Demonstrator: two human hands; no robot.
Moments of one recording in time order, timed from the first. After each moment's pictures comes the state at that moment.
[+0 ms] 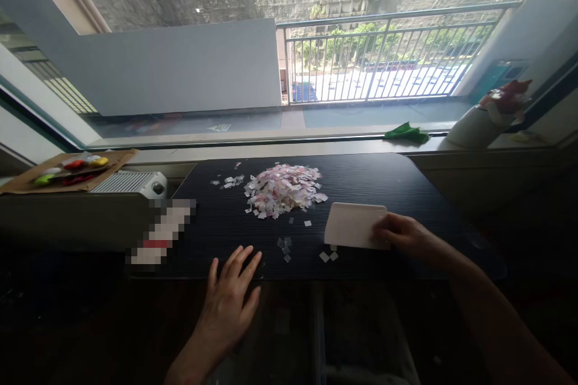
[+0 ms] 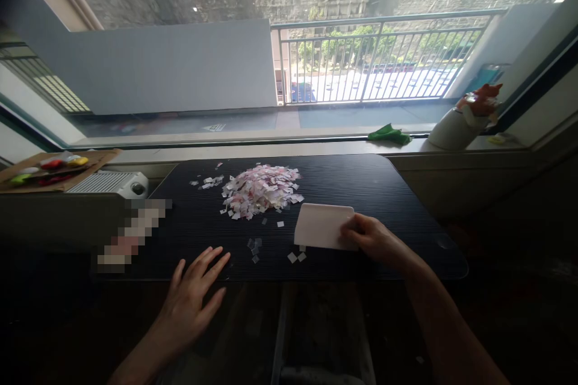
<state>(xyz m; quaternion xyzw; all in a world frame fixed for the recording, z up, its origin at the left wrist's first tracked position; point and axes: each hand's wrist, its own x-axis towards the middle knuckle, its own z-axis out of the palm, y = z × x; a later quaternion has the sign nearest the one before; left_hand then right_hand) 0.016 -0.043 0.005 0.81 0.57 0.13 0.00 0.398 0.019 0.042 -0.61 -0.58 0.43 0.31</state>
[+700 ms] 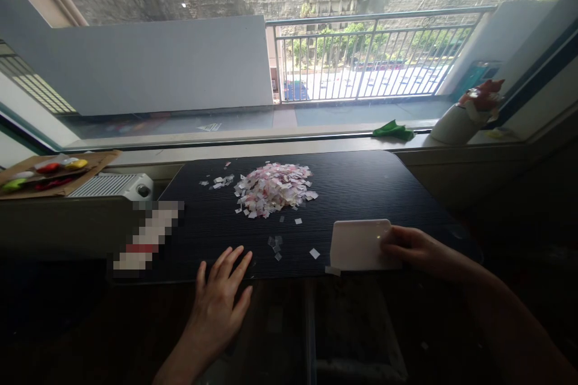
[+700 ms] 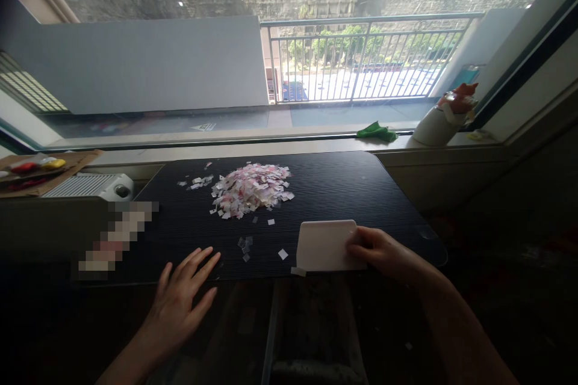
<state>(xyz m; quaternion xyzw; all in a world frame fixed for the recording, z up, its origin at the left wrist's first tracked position) 0.016 -0.044 0.002 0.81 0.57 0.13 -0.01 0.419 -0.021 0.047 -0.59 -0.56 0.52 0.28</state>
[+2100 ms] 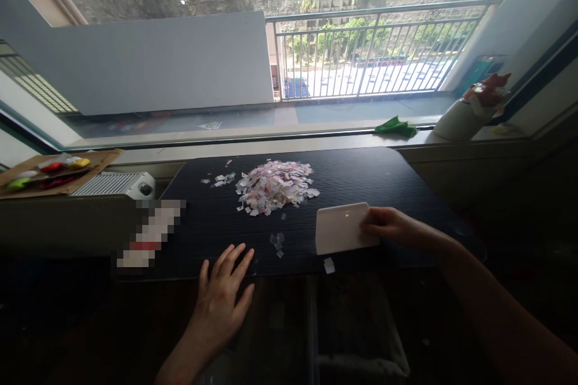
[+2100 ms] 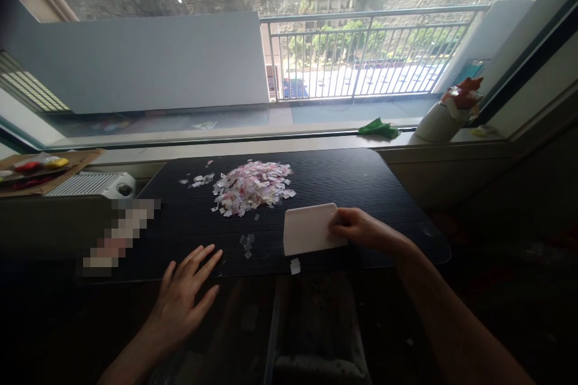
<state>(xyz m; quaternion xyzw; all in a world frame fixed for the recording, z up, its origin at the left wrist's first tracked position) 0.016 -0.043 0.009 0.81 0.58 0.11 0.03 0.394 0.021 0.057 -0.55 -0.60 0.52 0.26</state>
